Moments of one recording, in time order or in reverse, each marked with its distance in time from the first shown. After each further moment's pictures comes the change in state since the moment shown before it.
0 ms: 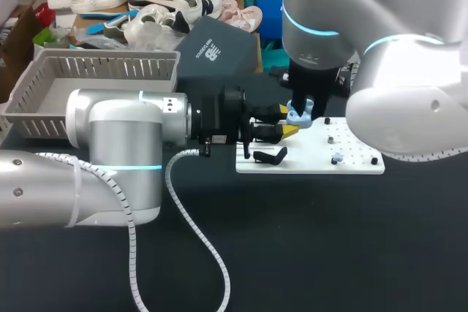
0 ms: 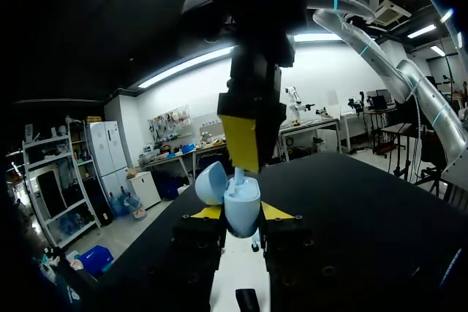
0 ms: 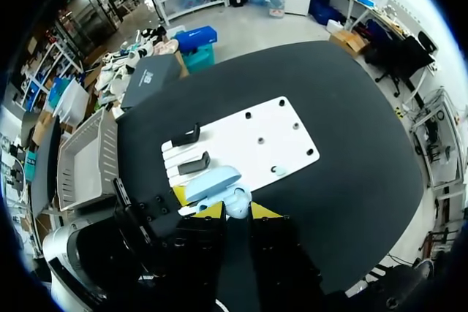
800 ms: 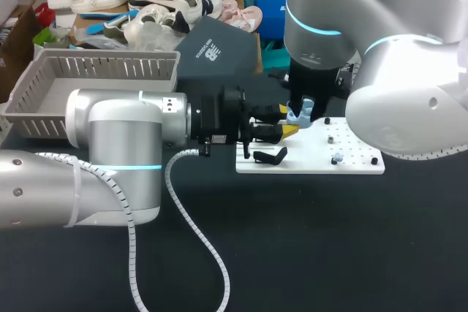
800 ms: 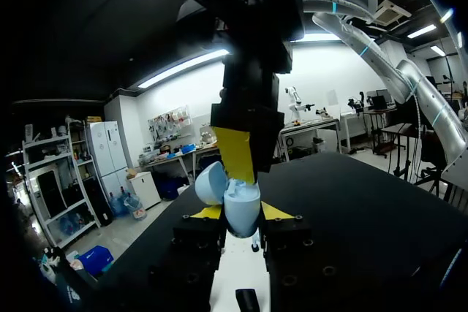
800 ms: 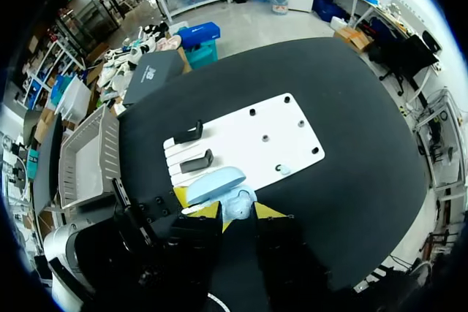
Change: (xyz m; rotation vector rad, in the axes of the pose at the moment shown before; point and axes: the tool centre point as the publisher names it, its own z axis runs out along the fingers) left arm 0.000 0.000 0.000 0.000 -0.001 0.000; right arm 0.000 0.003 0.006 -0.019 0.023 -0.006
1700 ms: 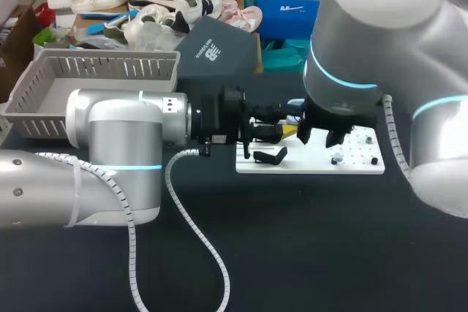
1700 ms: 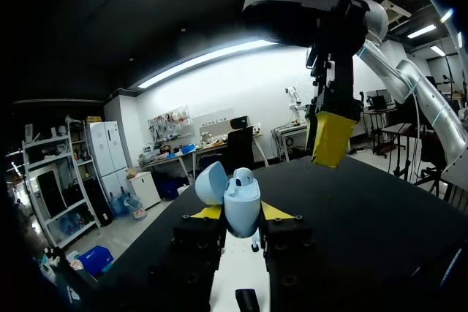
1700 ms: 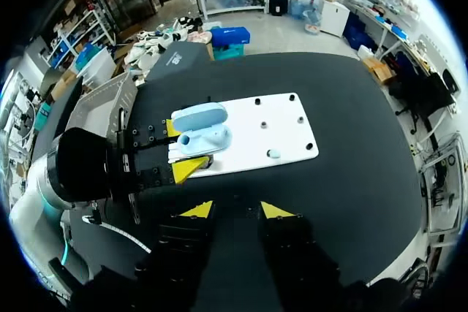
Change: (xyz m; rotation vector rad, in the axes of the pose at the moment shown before) left arm 0.000 0.000 0.000 0.000 0.000 0.000; right arm 0.050 -0.040 -0.009 -0.060 -0.067 -0.227
